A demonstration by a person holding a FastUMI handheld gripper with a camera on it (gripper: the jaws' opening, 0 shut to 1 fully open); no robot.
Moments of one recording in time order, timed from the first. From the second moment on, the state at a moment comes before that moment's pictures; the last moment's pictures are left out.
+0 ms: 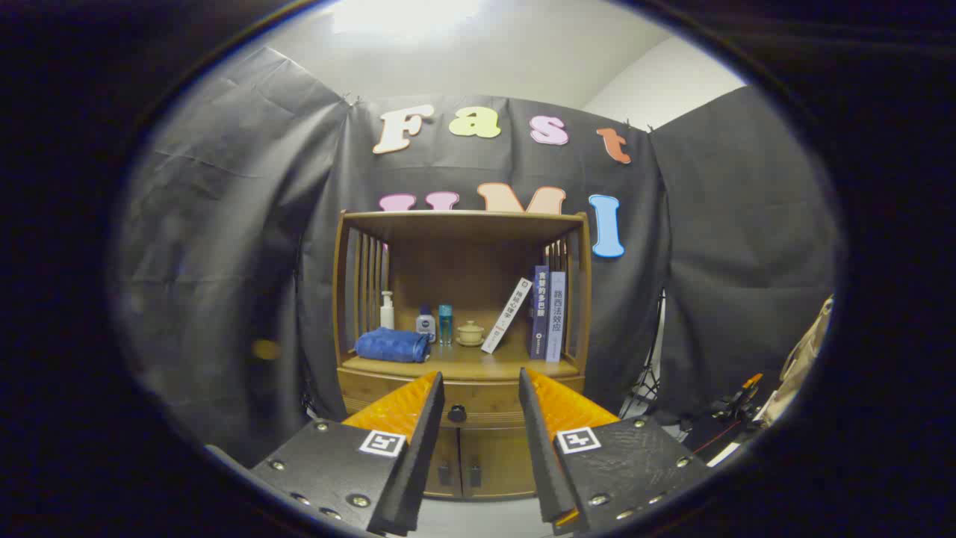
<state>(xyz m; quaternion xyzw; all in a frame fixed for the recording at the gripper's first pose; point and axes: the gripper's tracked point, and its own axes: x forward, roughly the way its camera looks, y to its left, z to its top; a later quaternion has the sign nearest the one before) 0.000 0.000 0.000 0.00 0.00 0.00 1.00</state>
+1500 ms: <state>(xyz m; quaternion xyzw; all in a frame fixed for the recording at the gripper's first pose) 0.275 0.063 -0.265 0.05 0.23 0.05 0.97</state>
